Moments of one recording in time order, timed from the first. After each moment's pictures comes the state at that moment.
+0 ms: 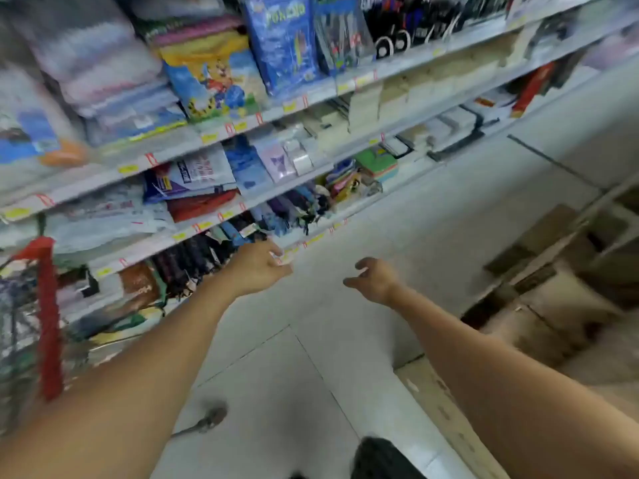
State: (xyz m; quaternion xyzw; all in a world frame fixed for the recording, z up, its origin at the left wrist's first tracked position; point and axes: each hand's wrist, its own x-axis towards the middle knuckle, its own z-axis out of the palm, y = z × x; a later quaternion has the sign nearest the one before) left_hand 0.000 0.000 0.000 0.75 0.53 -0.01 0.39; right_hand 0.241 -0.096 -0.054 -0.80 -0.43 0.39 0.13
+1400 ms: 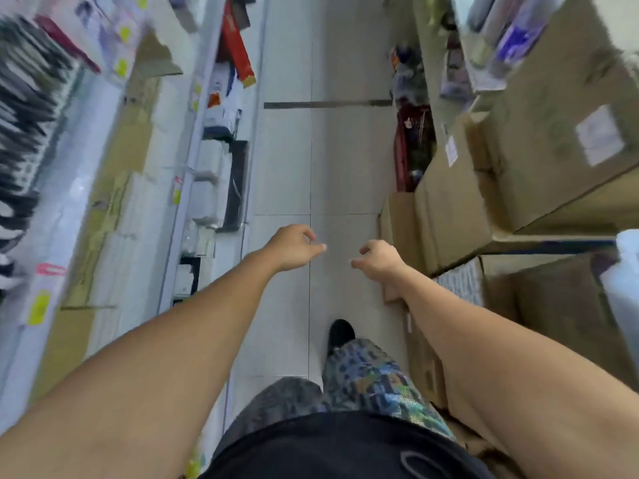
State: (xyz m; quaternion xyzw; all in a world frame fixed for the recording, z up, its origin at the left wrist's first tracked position) left_hand 1.141 0.455 -0.094 0.87 0.16 -0.29 0.36; right_hand 1.173 0.253 -0.132 -0.89 0.03 0.37 0.28
